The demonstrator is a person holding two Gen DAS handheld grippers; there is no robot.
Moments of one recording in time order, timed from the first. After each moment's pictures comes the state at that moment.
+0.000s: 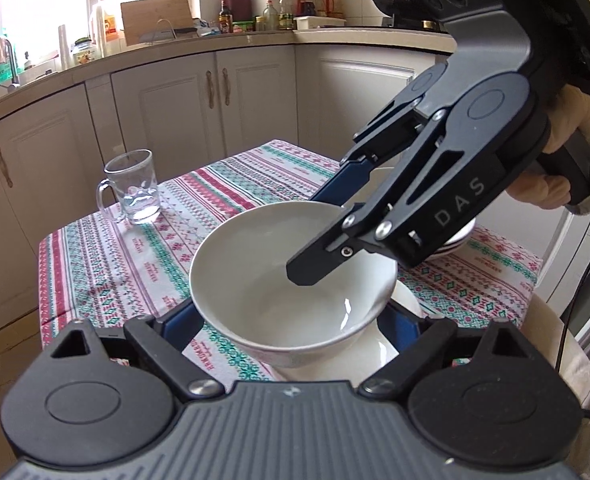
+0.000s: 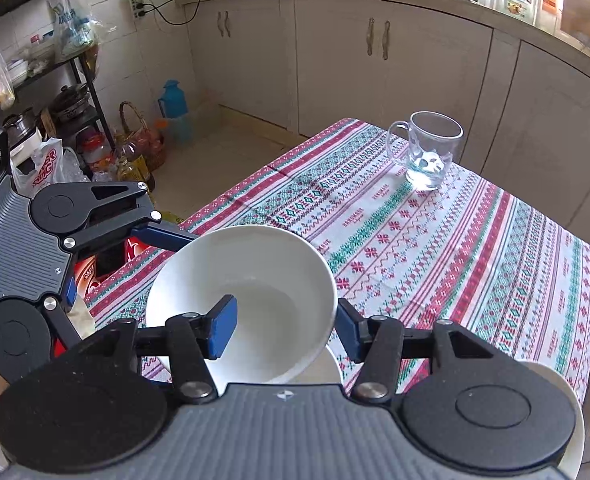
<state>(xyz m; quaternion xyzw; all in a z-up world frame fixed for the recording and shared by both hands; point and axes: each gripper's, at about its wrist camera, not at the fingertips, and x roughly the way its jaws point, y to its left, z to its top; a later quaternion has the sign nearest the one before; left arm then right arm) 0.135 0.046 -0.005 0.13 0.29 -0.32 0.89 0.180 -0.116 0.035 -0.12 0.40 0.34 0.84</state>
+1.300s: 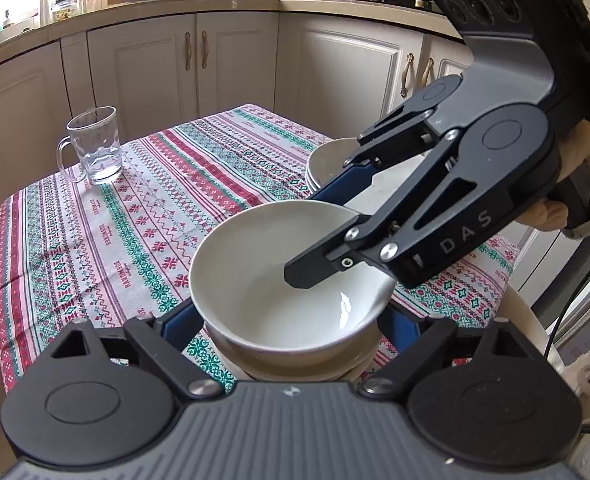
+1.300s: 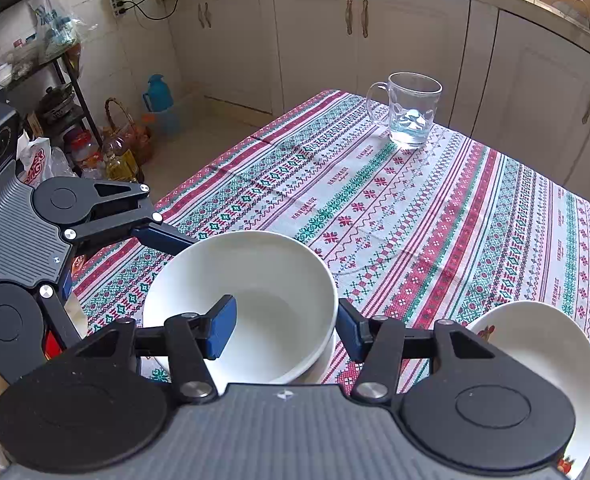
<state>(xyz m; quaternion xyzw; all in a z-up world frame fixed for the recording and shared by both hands) 0.144 0.030 -0.023 0.11 0.34 -0.35 0.87 0.169 -0.137 0.006 -0.10 0.42 0.32 0.84</state>
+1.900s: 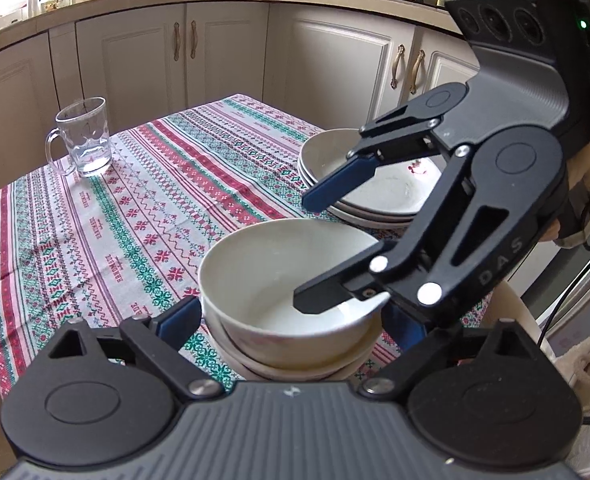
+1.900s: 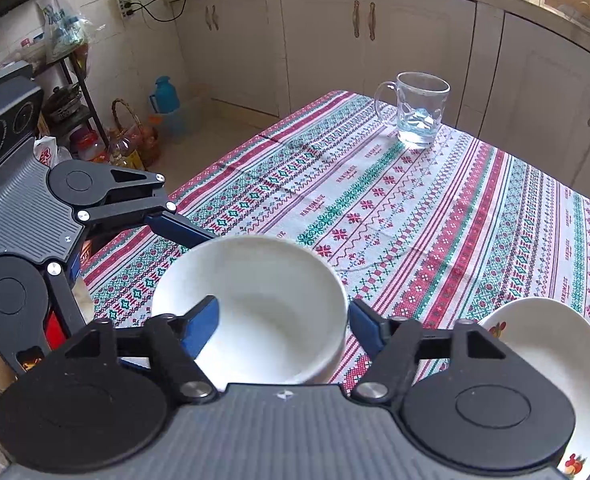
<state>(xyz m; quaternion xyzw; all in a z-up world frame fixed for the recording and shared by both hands) 0.149 0.034 -0.024 0.11 0.36 -0.36 0.85 0.160 -0.136 -0.001 -0.10 0.40 0.33 0.85</state>
